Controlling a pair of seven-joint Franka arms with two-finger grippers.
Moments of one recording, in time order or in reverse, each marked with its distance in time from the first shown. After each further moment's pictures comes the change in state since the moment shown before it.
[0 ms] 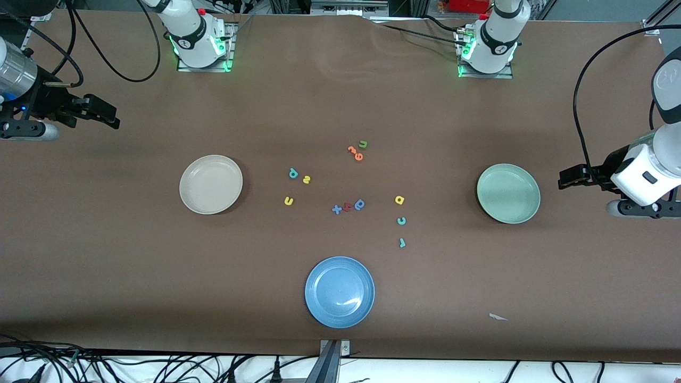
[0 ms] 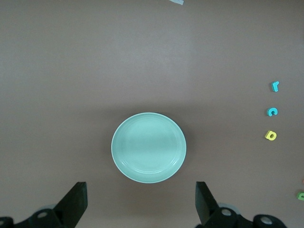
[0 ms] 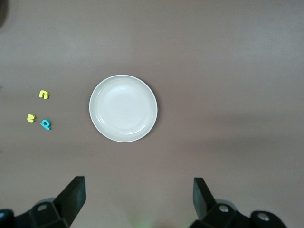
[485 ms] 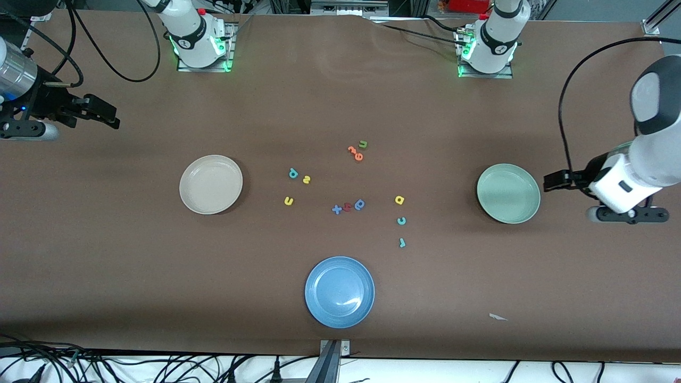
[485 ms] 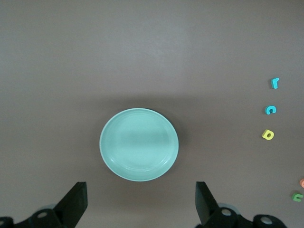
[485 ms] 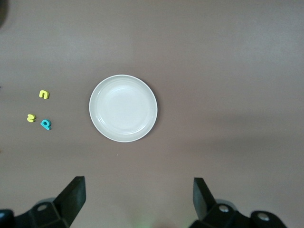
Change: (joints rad) left arm -0.045 0.048 -0.011 0.000 0.000 -0.004 -0.087; right arm 0.000 0.000 0.000 0.000 0.000 -0.001 0.000
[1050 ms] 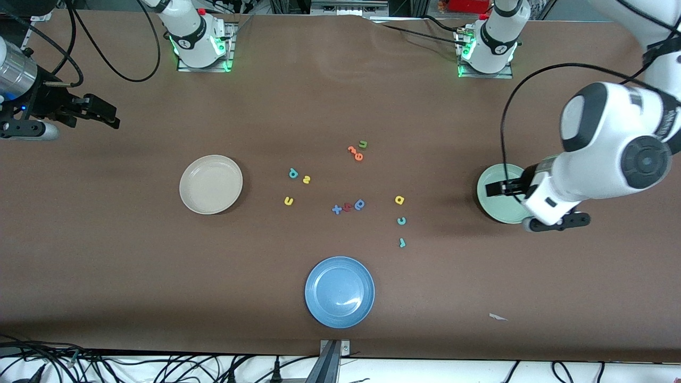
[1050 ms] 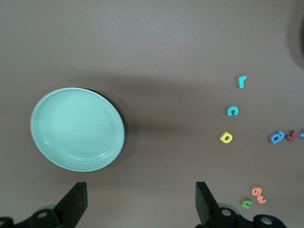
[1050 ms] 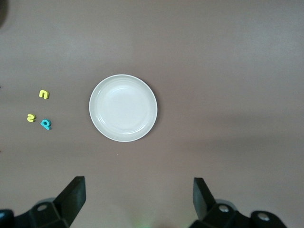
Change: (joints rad) left arm -0.137 0.088 -0.006 -0.004 -0.098 0.037 -0.273; right arm 0.000 -0.002 0.000 0.000 0.000 -0.001 0.001
